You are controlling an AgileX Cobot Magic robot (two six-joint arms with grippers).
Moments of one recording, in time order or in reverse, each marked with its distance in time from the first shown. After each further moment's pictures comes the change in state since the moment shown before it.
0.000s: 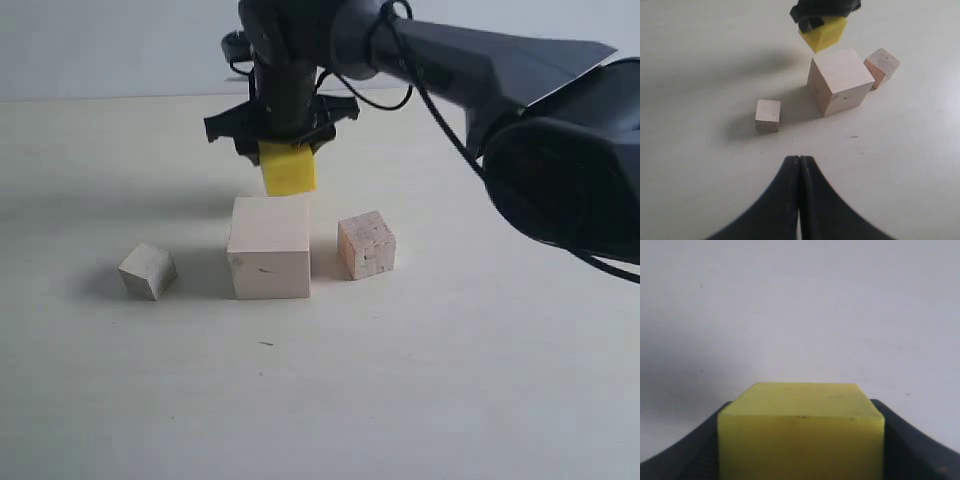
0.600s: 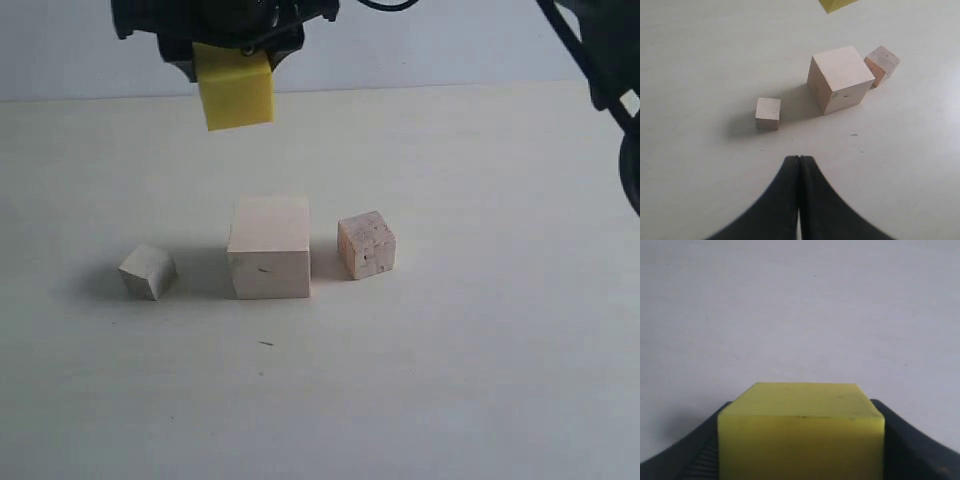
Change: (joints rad) left arm 0.000 0.000 0.000 0.000 0.006 0.000; right arm 0.156 -0.274 0.000 -0.056 0.165 0.111
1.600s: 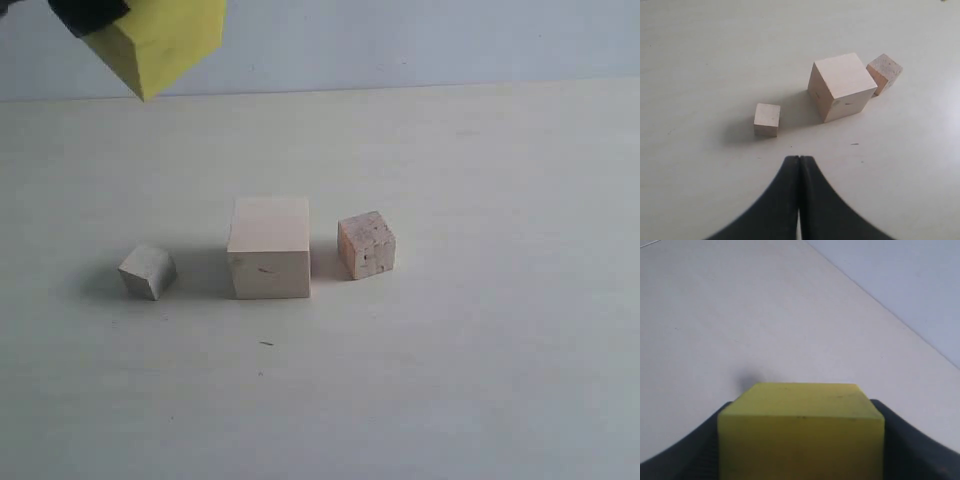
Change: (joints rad) left arm 0.000 0.000 0.059 0.000 -0.088 -0.025; right arm 0.257 -0.506 0.465 -0.075 -0.264 -0.373
